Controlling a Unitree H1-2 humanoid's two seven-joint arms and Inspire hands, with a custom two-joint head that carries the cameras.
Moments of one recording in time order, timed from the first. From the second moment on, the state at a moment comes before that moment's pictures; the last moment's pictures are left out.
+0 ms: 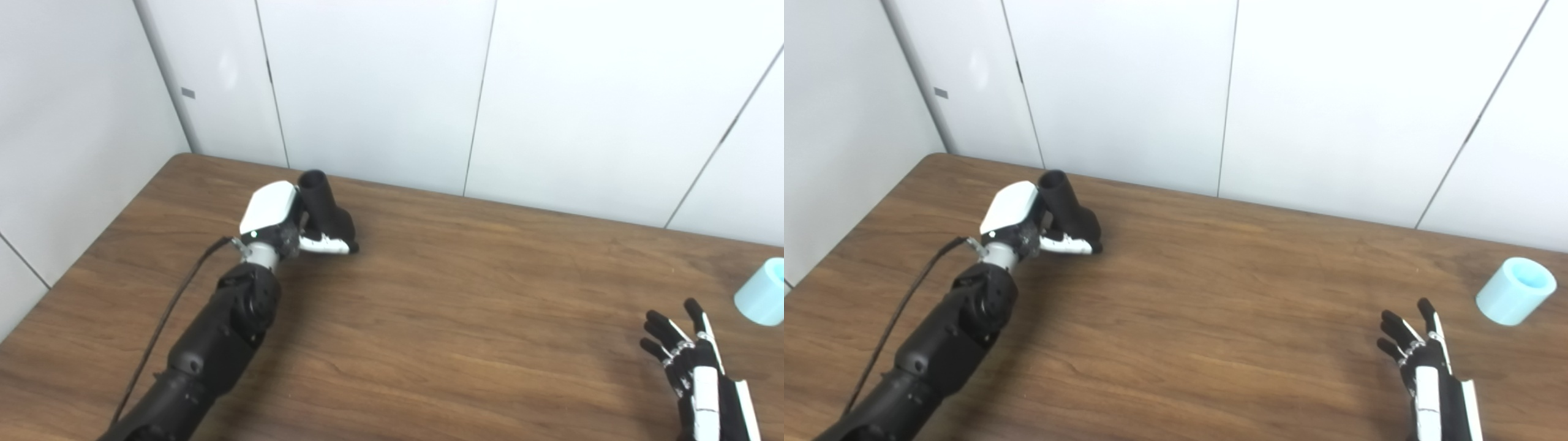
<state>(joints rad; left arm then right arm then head) -0.40 0.45 -0.21 0.22 0.68 0.26 0.11 0.08 -0.04 -0.08 -0.11 0.03 -0.12 0.02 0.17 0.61</state>
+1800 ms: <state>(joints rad) -0.06 0.16 -0.57 -0.29 1.25 0.15 -0.13 0.10 -0.29 -0.07 -0.56 -0.30 0.12 0.12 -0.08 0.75</state>
